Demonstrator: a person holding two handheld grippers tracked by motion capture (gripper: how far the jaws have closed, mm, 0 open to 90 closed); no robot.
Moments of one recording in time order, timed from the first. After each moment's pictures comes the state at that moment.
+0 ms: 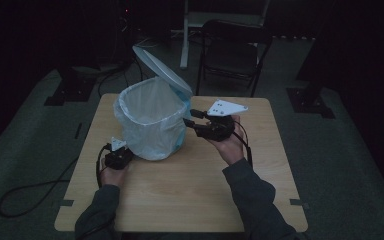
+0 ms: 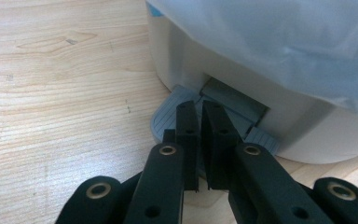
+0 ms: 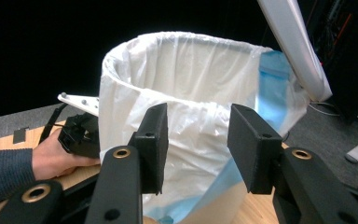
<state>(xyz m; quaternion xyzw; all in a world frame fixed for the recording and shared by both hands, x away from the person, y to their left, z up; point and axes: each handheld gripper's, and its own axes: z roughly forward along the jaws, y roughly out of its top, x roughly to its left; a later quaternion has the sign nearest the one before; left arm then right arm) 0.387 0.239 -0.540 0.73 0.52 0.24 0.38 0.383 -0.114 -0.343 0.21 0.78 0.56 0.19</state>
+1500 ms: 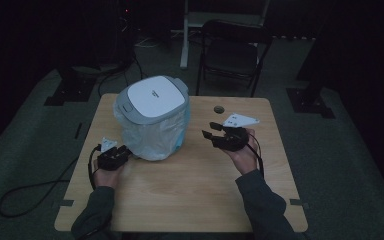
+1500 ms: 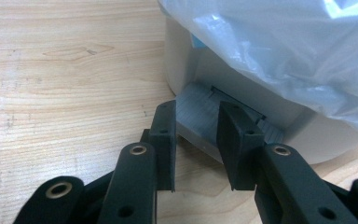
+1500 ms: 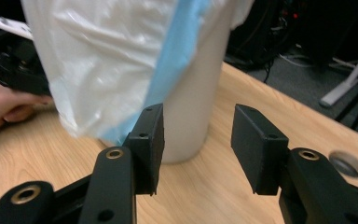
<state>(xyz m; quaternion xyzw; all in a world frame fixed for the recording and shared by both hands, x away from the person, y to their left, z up) 0.377 0.258 -0.531 0.71 0.52 0.23 0.42 0.387 -0.163 -0.399 0.28 0.79 0.50 0.19</state>
